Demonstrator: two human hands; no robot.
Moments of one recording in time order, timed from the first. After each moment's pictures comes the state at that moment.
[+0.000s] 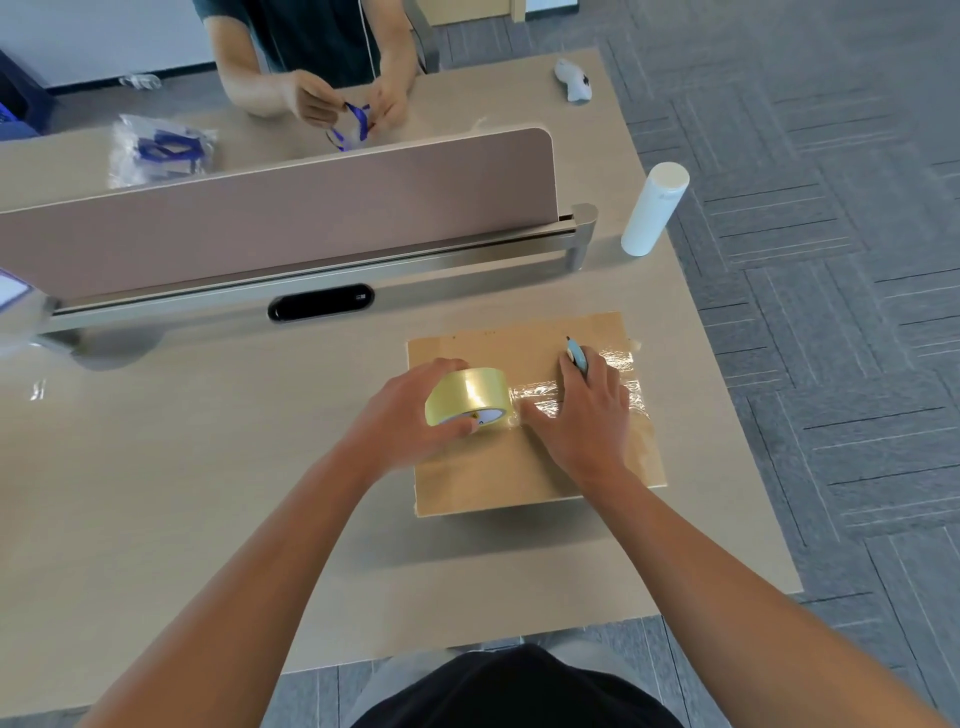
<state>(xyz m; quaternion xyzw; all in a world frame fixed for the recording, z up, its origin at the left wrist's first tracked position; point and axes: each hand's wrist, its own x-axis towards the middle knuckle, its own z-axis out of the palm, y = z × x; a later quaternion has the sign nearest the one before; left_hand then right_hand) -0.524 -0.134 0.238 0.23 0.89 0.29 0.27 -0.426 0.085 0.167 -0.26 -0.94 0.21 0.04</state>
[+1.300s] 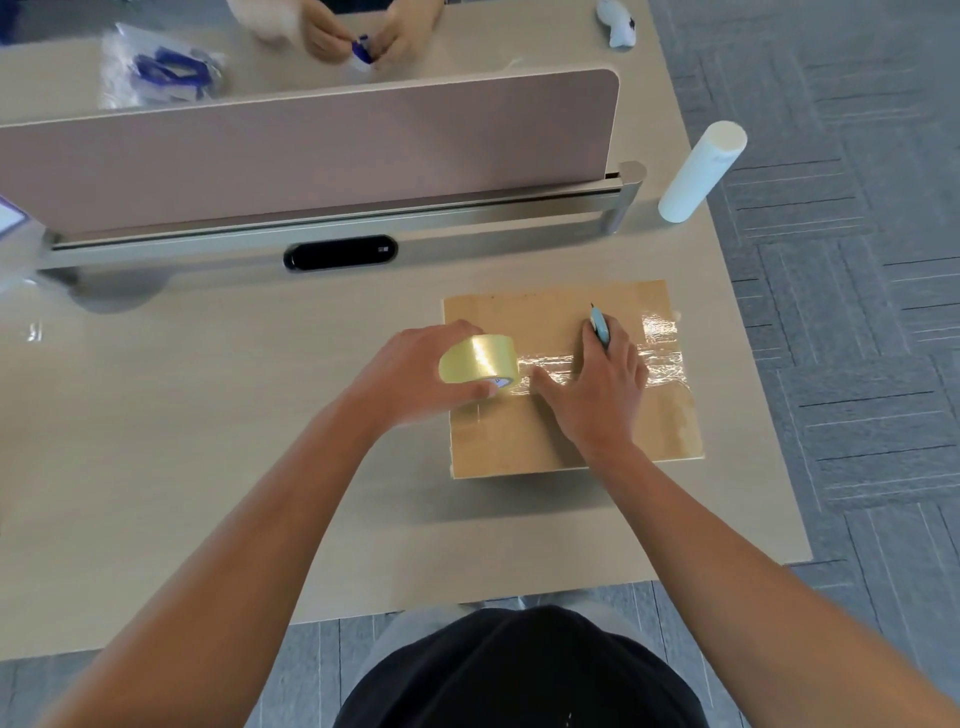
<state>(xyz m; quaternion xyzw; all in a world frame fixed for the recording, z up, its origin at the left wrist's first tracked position) -0.543 -0.169 0.255 0.25 0.89 0.26 0.27 -0.440 0.040 0.166 -0.31 -0.93 0.21 0.03</state>
